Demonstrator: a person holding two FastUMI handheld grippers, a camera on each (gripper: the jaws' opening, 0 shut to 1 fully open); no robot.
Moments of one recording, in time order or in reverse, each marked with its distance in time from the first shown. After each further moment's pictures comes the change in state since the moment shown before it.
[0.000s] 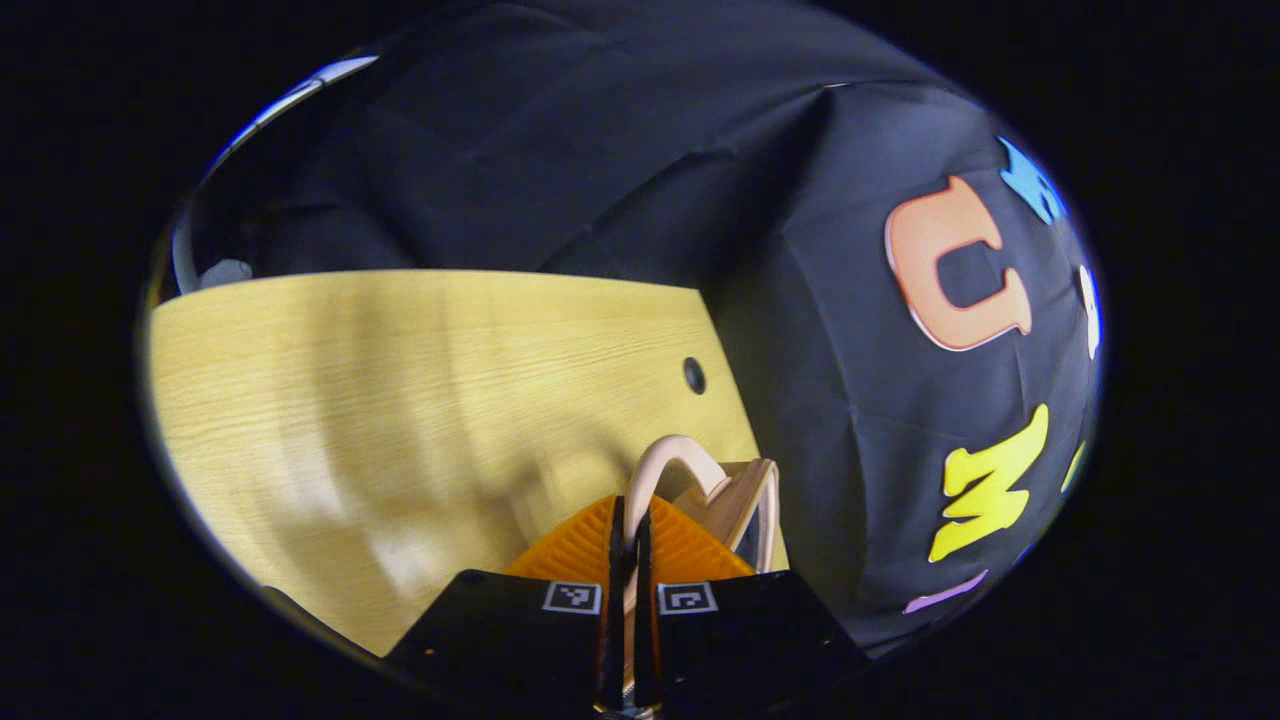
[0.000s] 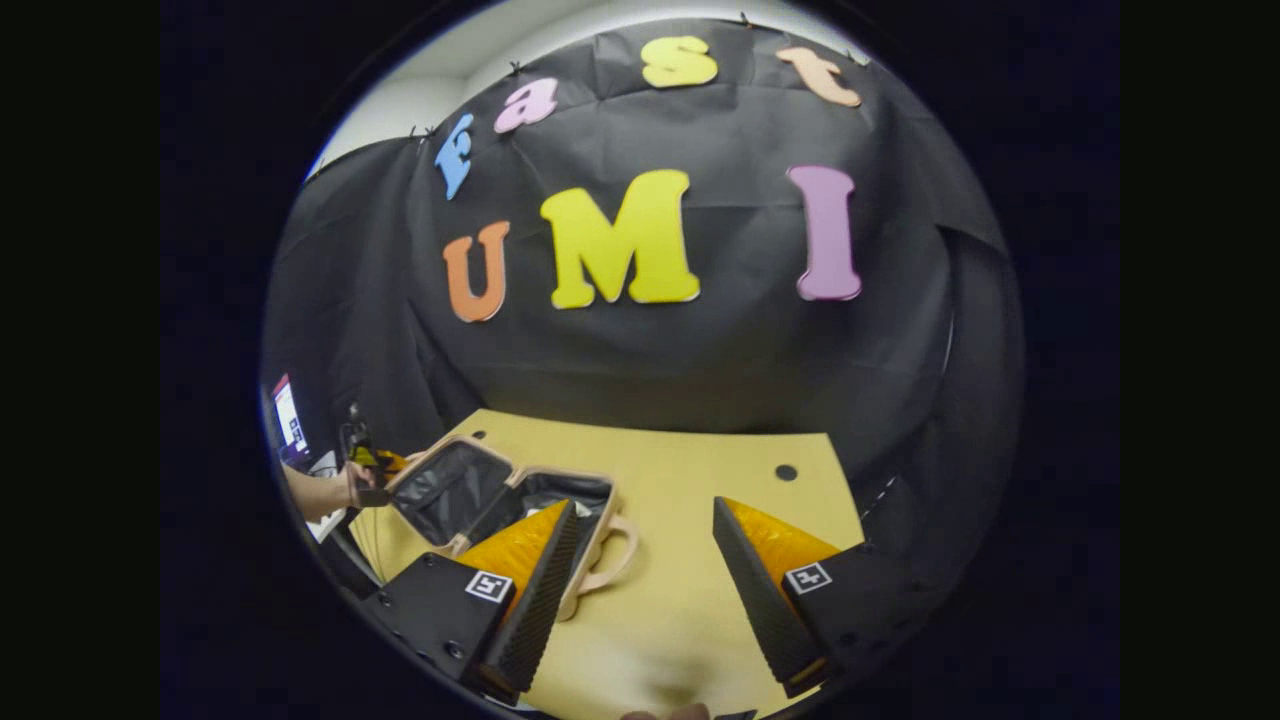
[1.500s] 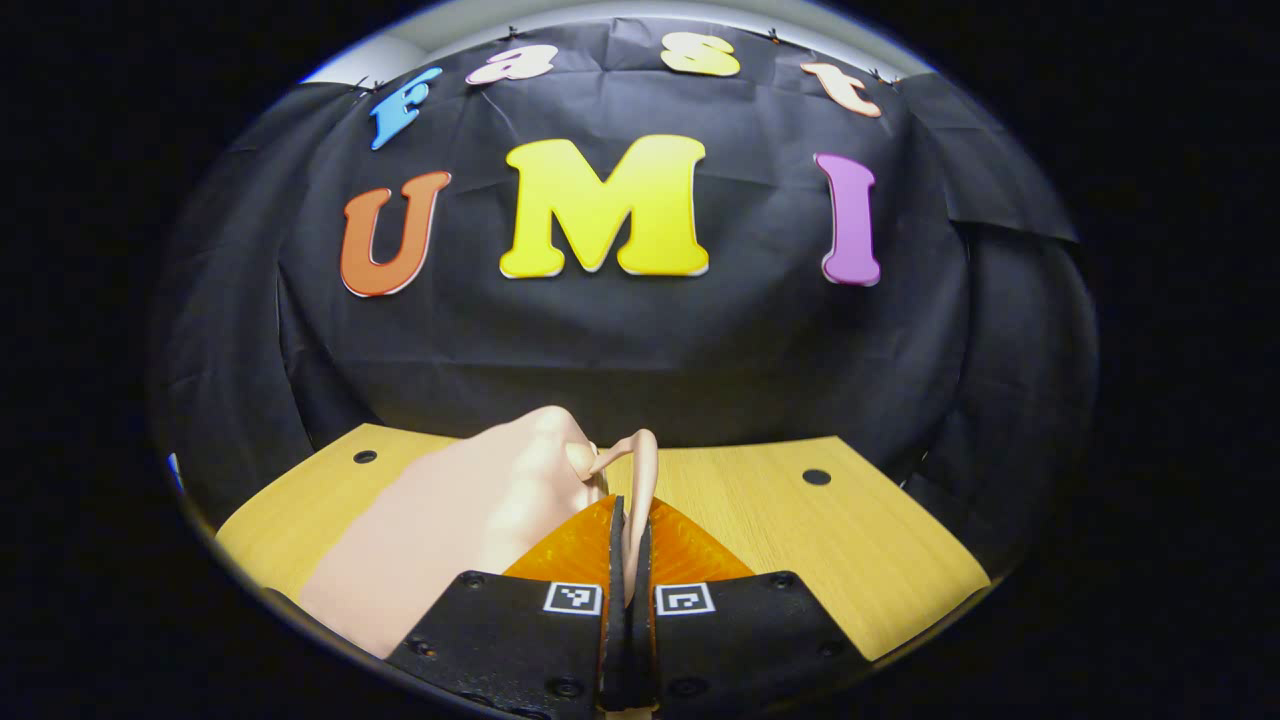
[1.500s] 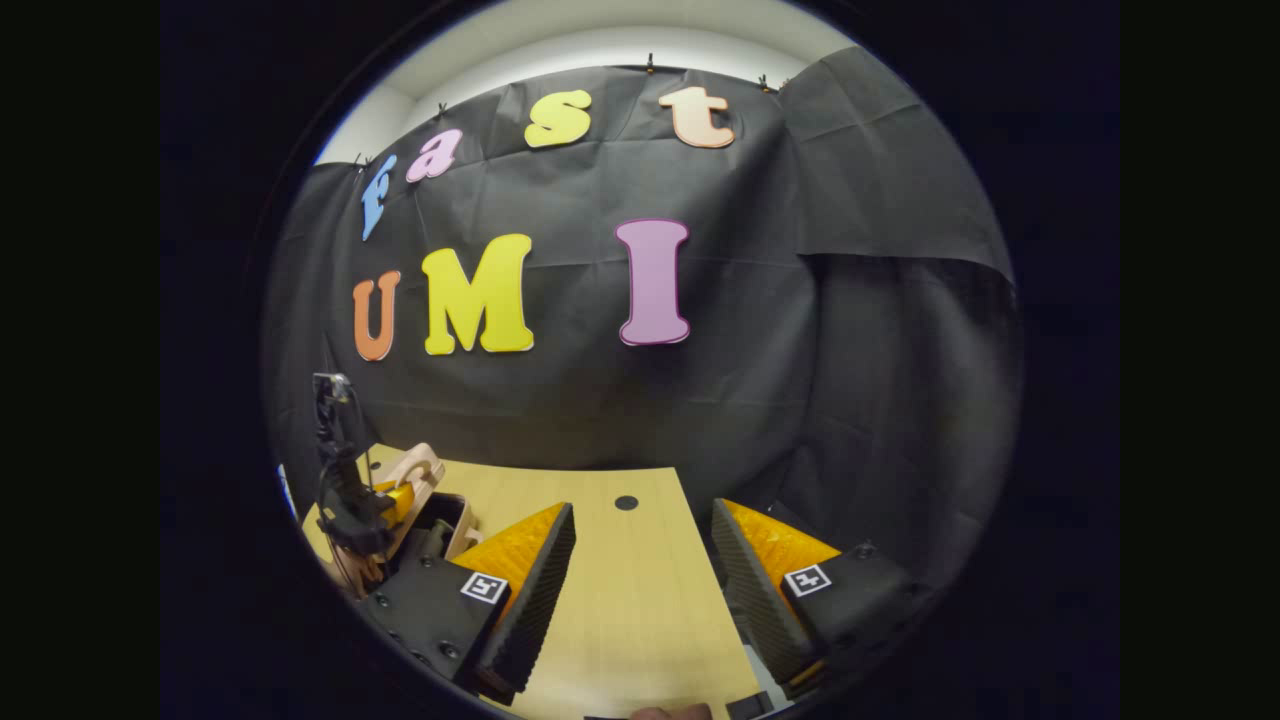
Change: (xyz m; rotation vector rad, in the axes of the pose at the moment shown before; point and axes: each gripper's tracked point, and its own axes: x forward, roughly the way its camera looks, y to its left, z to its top) left arm -0.073 -0.261 -0.422 1.198 -0.213 -0.262; right arm -0.090 -0.187 0.013 0.012 -0.102 -0.315
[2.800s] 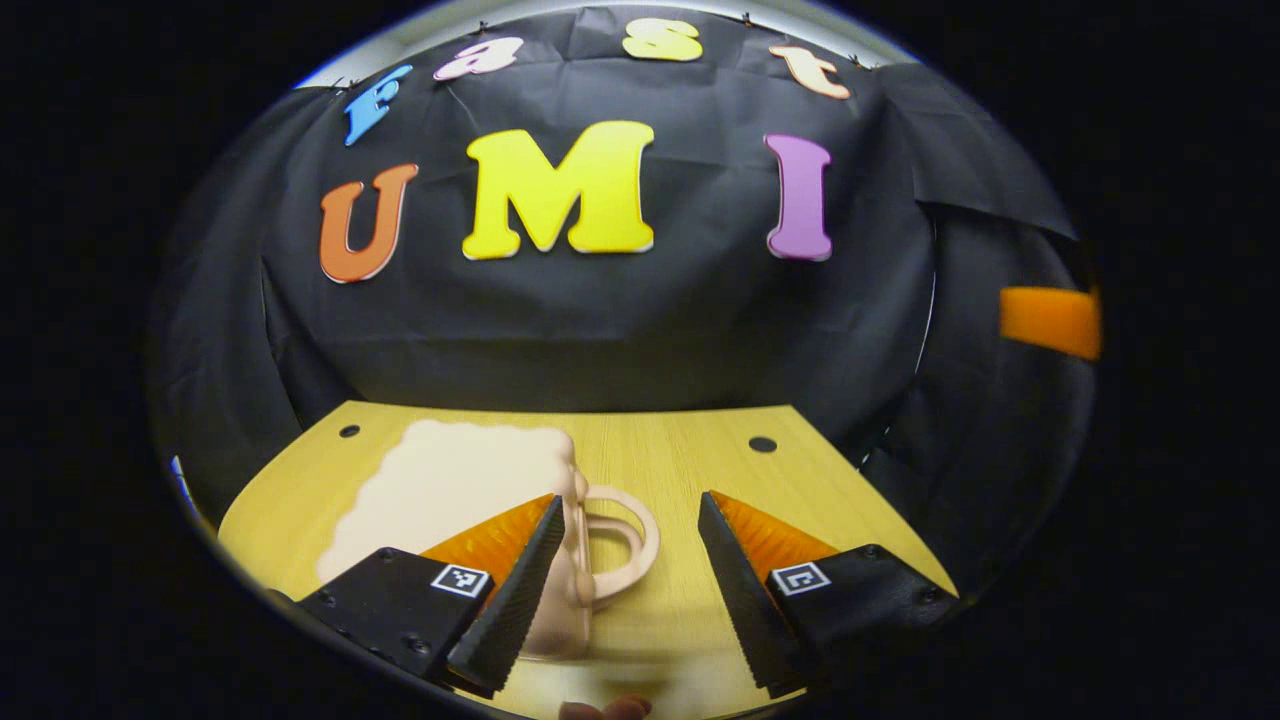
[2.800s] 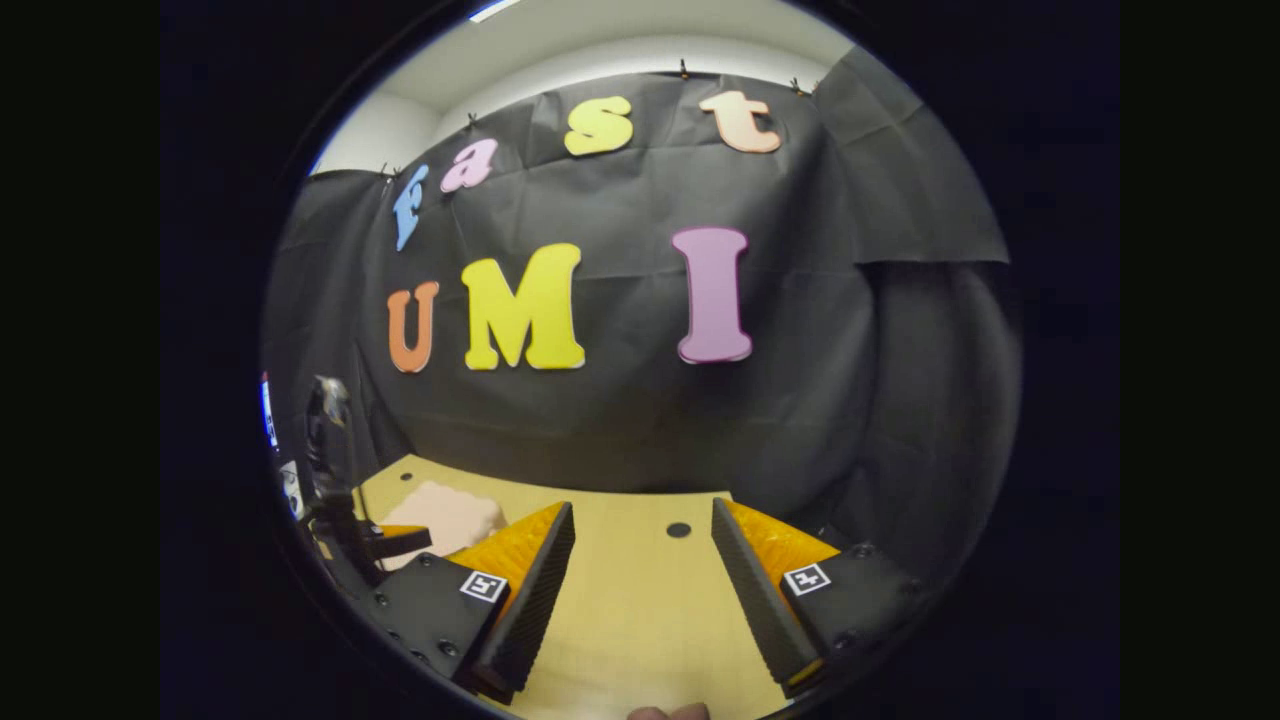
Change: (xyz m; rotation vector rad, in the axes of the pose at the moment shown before) left arm -0.069 -0.036 0.035 -0.044 0.018 -0.056; right arm 0.048 0.073 0.031 0.003 -0.111 0.194
